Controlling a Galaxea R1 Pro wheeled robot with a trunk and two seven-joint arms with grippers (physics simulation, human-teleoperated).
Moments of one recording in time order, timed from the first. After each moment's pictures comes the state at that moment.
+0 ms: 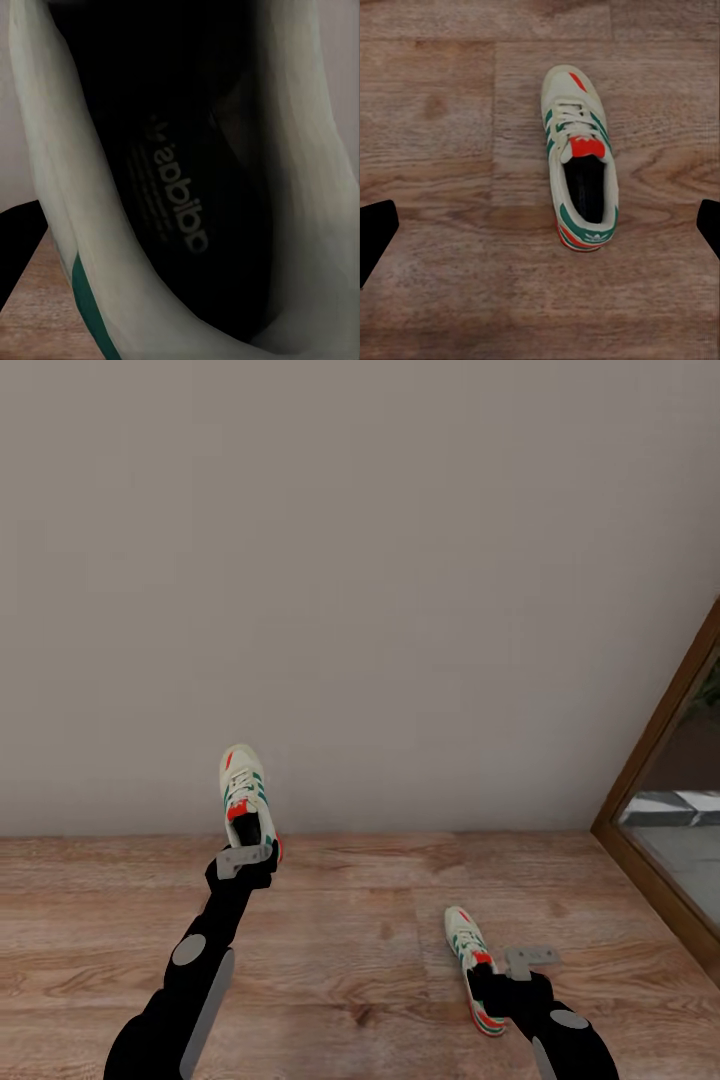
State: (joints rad) left arm -0.29 -0.07 -0.04 -1.31 0.07 0.04 0.07; right arm -0.06 0.00 -0.01 -1.44 0.02 0.61 0.00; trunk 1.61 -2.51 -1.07
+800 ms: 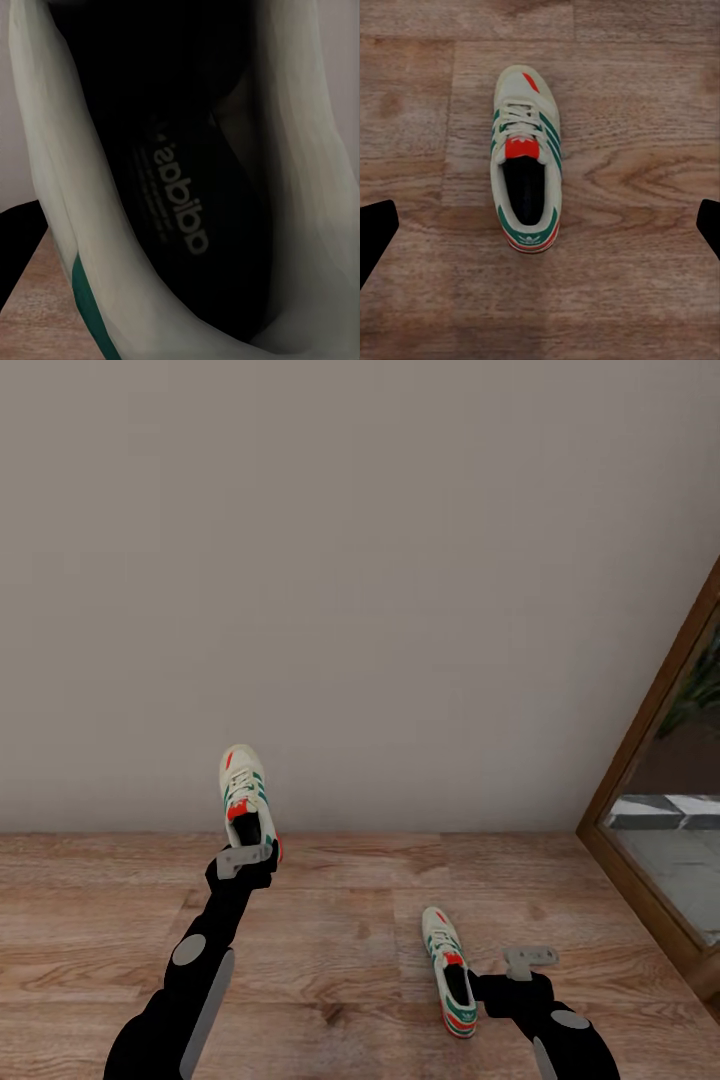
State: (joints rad) left arm -0.29 -0.07 -0.04 -1.31 0.07 0.04 0.07; right arm -0.06 0.00 -0.01 -1.43 0.02 0.61 0.00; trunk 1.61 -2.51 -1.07
